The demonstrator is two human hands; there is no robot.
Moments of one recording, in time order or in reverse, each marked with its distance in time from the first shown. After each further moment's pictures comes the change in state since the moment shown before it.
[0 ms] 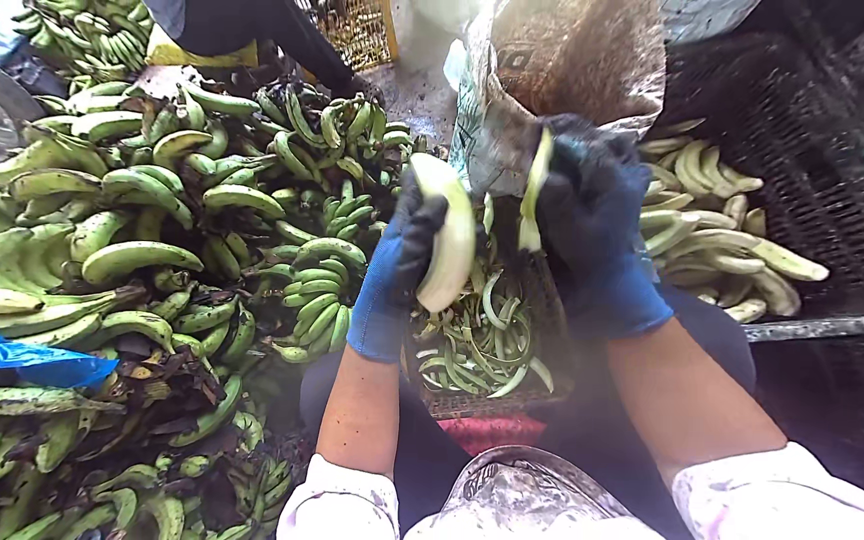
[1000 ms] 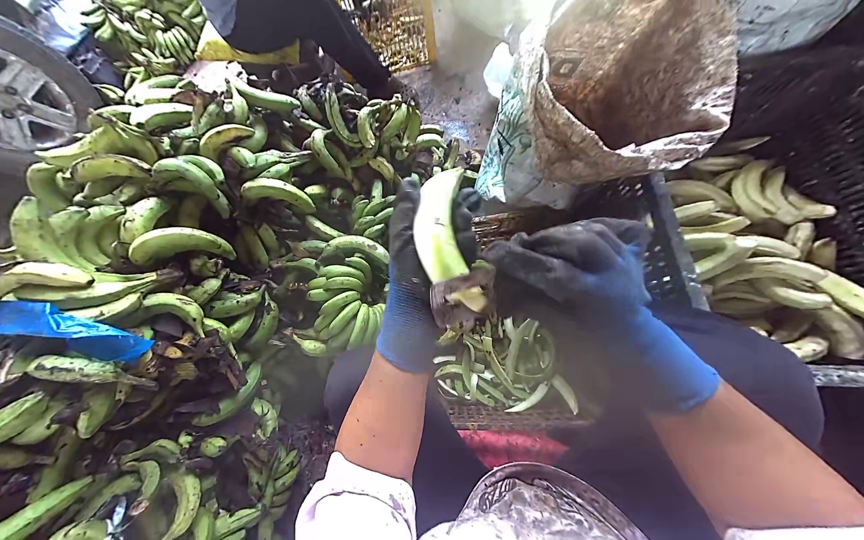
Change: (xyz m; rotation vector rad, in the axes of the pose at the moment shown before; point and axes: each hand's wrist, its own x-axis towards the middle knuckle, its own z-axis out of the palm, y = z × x) left_hand -0.003 0.003 0.004 -0.450 0.176 0.073; right_hand -0.038 -0.040 0.003 0.065 -0.167 -0.496
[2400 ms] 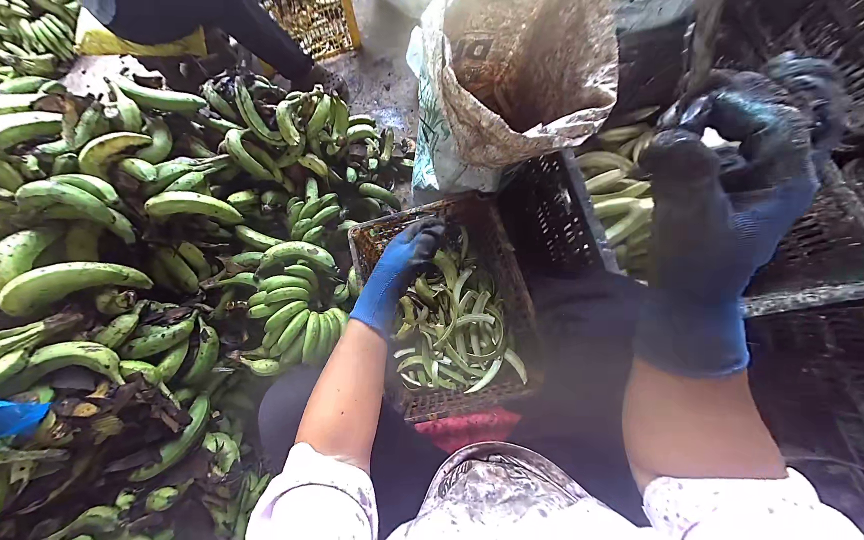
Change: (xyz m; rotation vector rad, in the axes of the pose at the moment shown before) left_hand 0.049 -0.087 -0.054 0.741 -0.107 -0.449; right_hand -0.009 0.060 -0.089 0.231 0.528 0.572
